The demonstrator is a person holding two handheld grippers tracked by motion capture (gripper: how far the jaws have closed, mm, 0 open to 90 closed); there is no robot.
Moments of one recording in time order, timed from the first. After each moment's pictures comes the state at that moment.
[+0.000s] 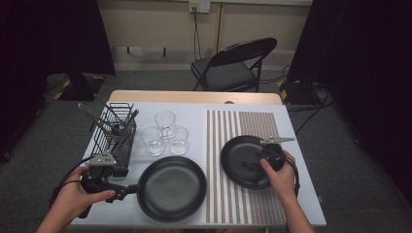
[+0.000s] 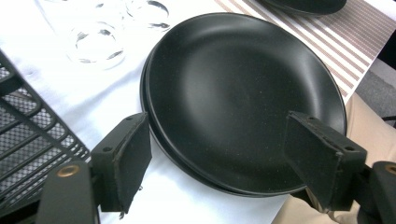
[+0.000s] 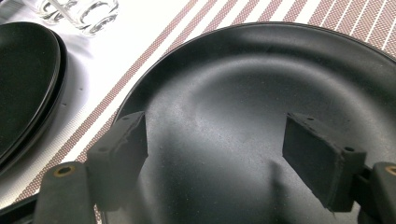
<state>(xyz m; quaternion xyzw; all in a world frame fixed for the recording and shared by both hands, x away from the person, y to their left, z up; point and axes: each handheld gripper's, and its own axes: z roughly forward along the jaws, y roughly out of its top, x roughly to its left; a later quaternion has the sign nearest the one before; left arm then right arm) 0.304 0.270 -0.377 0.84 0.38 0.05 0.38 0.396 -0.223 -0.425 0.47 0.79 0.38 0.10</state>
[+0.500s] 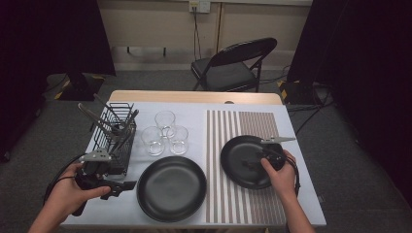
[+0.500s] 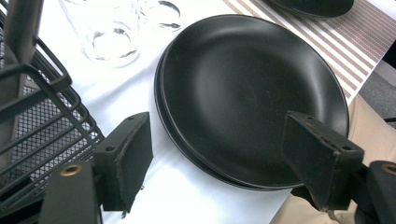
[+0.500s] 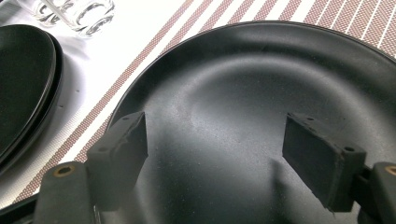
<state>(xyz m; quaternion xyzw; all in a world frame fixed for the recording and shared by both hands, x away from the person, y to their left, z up) 0.308 0.280 -0.367 0.84 0.39 0.06 0.38 0.398 -0.226 -0.427 0.47 0.79 0.38 0.10</state>
